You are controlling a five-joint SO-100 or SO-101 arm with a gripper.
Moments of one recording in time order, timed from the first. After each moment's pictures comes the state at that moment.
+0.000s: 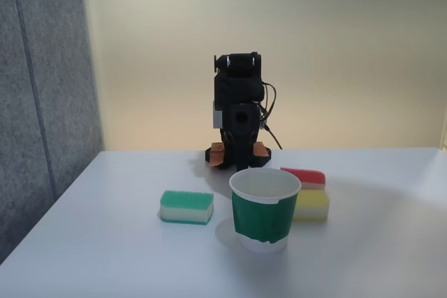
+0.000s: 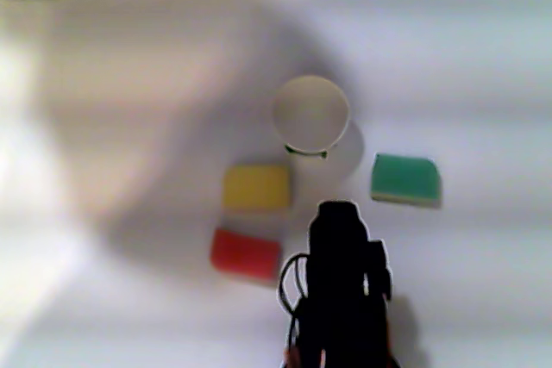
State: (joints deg) arm 6.8 186.9 176.9 74.0 -2.6
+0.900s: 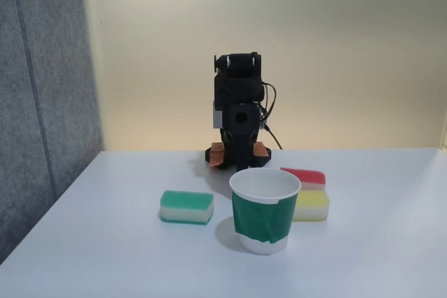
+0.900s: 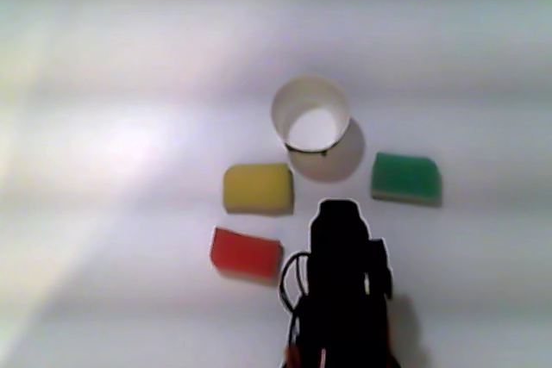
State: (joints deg) arm 8.2 186.9 176.9 74.0 -2.6
